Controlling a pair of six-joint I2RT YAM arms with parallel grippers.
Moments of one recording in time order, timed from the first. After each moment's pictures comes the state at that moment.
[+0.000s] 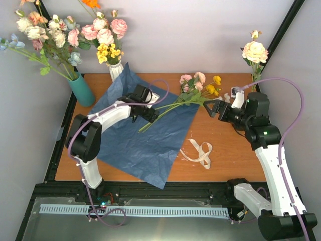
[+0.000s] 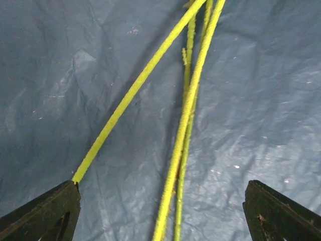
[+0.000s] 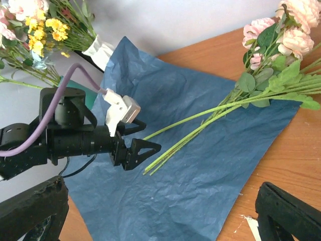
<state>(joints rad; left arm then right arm) -0.50 1.81 1.32 -0.49 0.08 0.12 0.11 0.92 1.09 -0.64 -0.52 0.47</state>
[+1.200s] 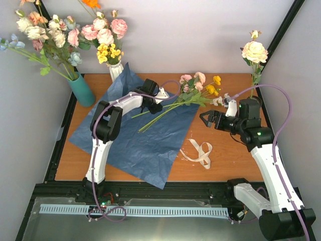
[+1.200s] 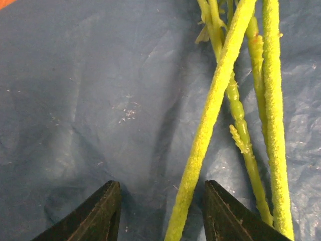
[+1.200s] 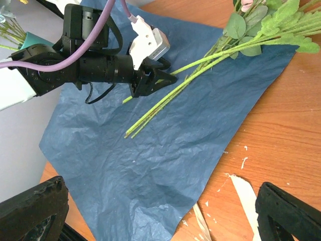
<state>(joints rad) -0.44 2.28 1.74 -0.50 0.19 0.53 0.13 0.93 0.98 -0.71 -0.53 0.40</state>
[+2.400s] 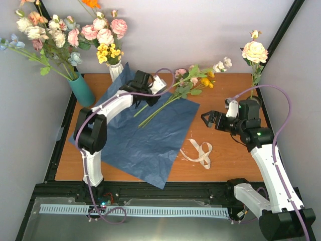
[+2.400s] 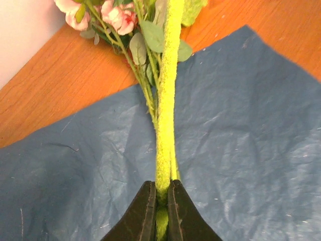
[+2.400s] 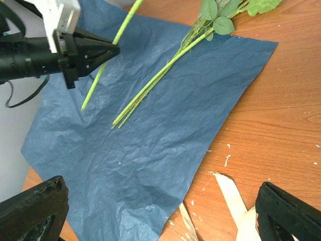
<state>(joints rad) -0.44 2.00 1.62 -0.42 0.24 0.45 0.13 0.92 0.97 -0.72 -0.47 0.39</state>
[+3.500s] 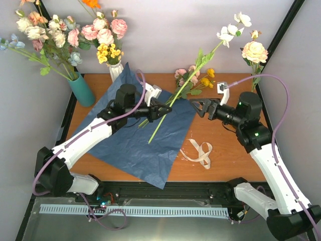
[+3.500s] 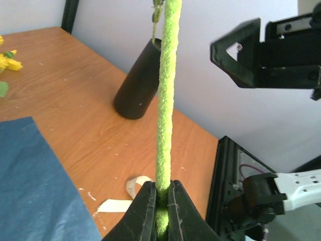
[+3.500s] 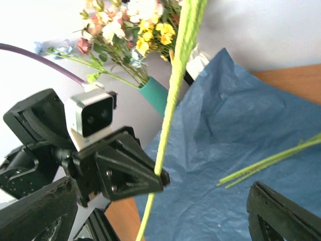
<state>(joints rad) -0.59 1.38 1.15 -0.12 0.70 -0.26 0.28 0.92 1.02 -0.31 -0.65 0.58</state>
